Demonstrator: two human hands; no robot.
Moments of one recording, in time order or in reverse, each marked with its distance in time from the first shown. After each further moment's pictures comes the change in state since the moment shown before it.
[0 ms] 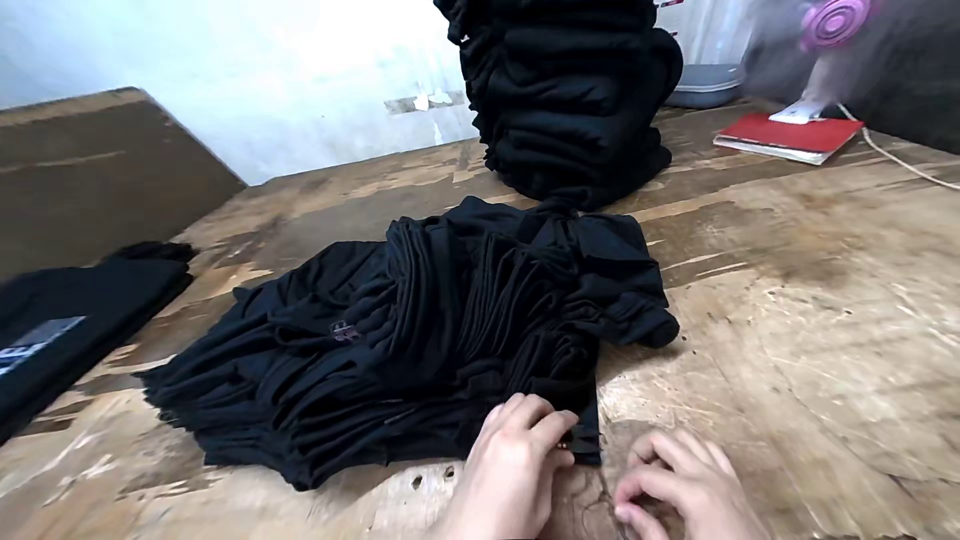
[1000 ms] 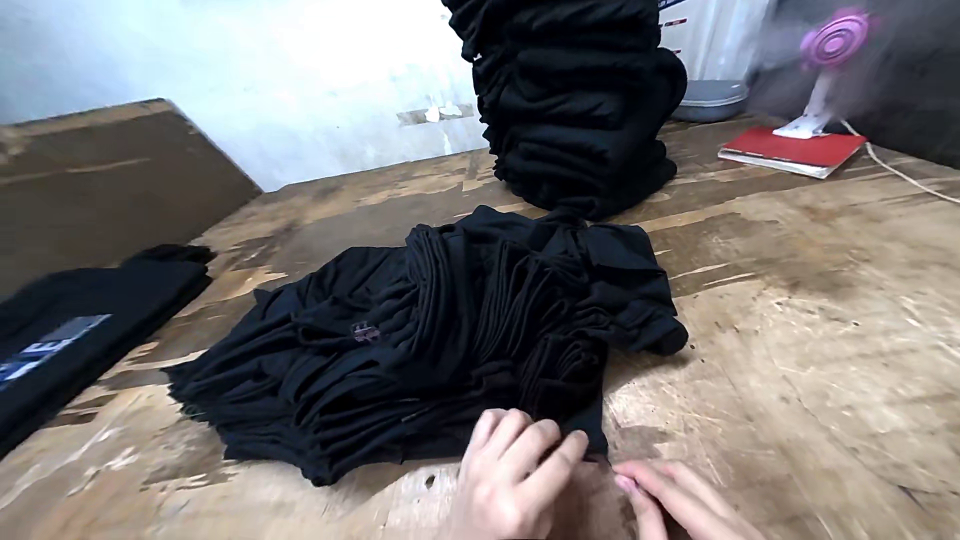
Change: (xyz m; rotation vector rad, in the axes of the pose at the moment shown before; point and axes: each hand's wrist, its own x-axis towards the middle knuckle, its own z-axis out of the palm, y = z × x) left_hand -0.012 -0.003 -0.007 0.130 0.367 0.231; right_hand -0.007 -0.024 0.037 0.225 0.465 0.028
